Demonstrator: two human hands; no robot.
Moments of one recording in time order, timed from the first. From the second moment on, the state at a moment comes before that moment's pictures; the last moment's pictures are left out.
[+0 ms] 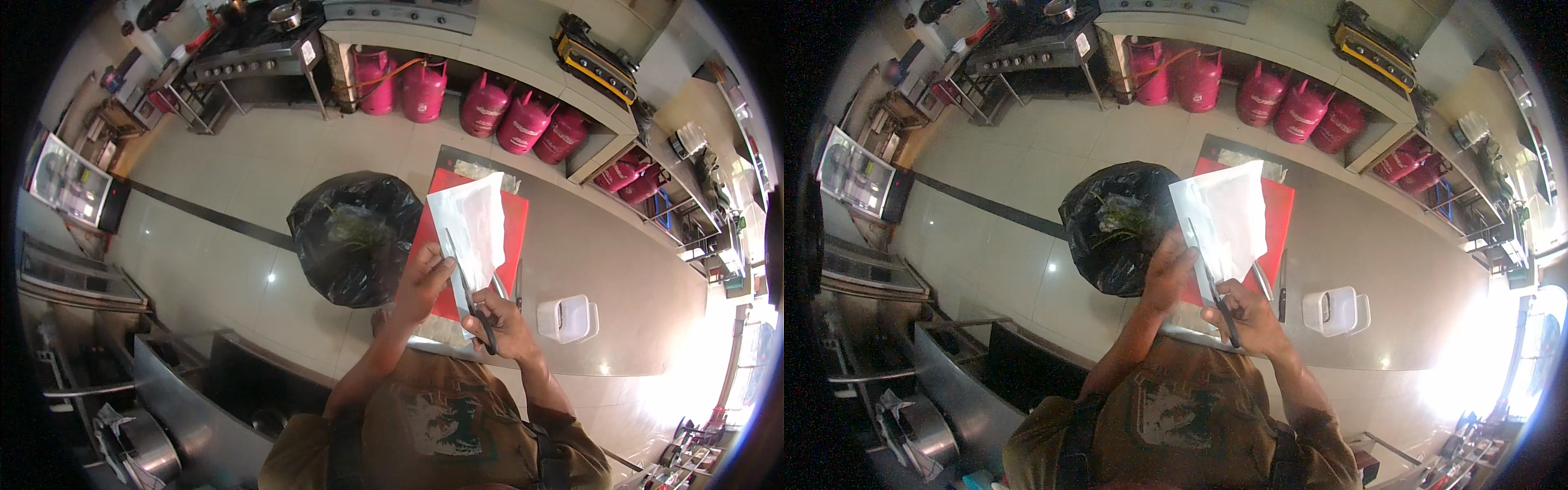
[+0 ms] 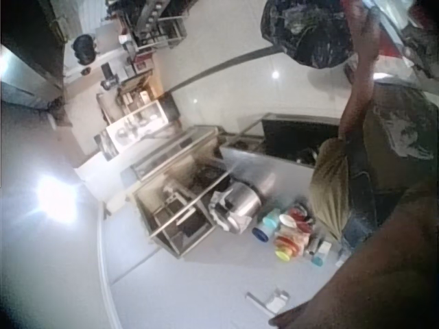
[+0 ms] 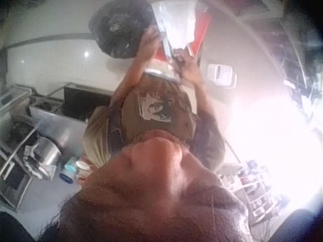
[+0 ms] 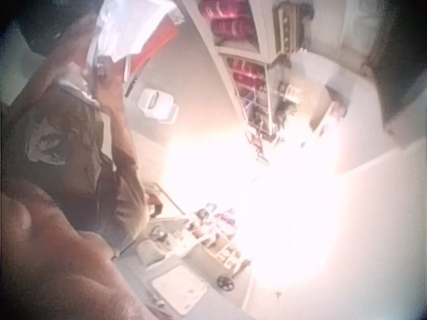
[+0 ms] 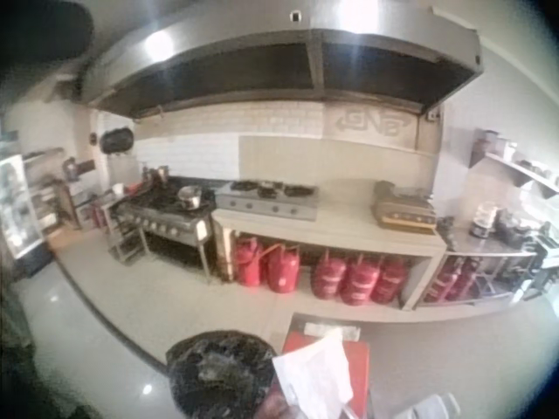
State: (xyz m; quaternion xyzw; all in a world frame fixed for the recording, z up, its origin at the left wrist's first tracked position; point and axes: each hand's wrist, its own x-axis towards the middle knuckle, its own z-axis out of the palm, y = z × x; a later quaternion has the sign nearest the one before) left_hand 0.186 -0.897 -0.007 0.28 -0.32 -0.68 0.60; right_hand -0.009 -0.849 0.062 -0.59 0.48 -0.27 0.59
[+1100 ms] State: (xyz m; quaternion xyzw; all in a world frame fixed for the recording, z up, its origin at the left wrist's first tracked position) left_hand 0.168 -0.870 -0.042 0.26 -0.29 -0.75 0.53; right_hand 0.016 -0.893 0.062 -0.42 0.48 -0.38 0.67
